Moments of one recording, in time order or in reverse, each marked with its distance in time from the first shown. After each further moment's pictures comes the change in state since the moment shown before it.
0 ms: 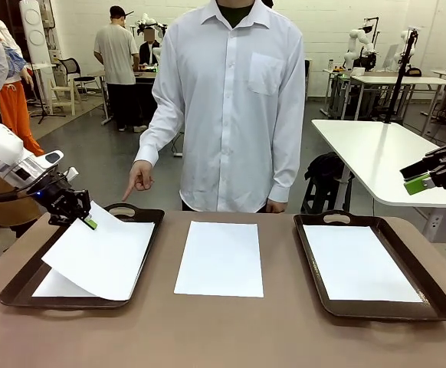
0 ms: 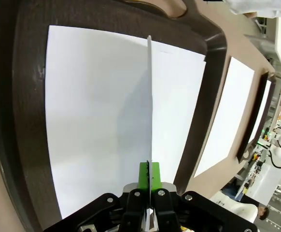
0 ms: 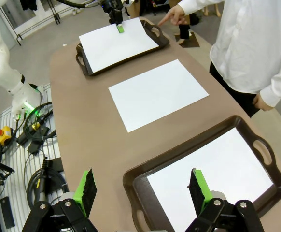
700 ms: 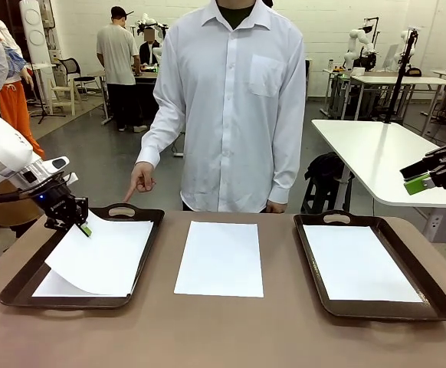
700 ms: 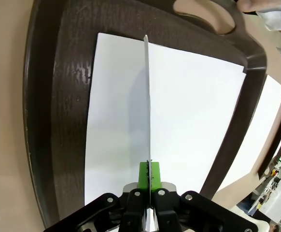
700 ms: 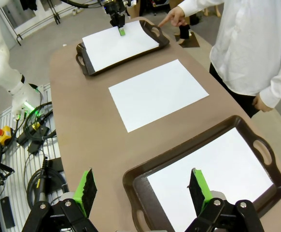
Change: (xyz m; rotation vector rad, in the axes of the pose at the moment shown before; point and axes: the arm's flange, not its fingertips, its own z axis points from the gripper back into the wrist) left arm 0.011 0.010 -0.011 0.150 -0.021 0.050; right arm 0.000 0.000 0.000 0.000 0.000 0.000
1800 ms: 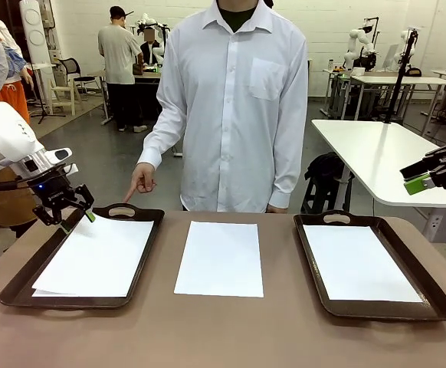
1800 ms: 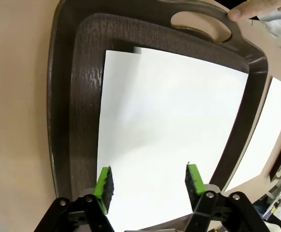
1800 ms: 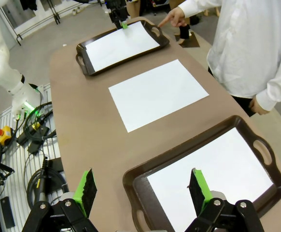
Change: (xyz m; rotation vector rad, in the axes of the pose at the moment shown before) left arm 0.006 -0.017 0.025 0.097 -0.025 -0.036; right arm 0.000 0.000 0.000 0.000 0.000 0.000
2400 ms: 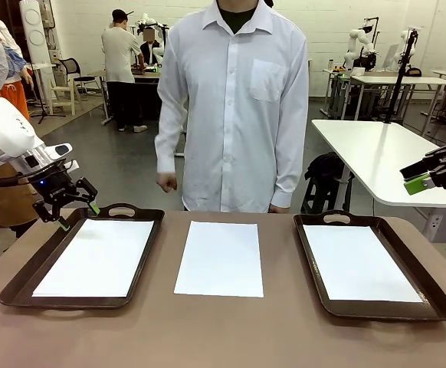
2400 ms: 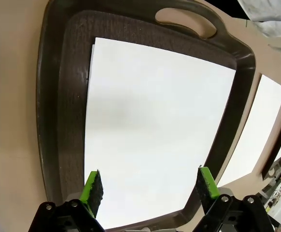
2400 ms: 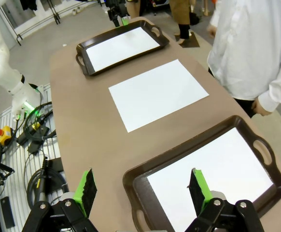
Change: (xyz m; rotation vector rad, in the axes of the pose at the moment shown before) left arm -0.005 -0.009 0.007 -0.028 0.002 0.015; right arm 0.000 0.000 0.000 0.000 0.000 0.000
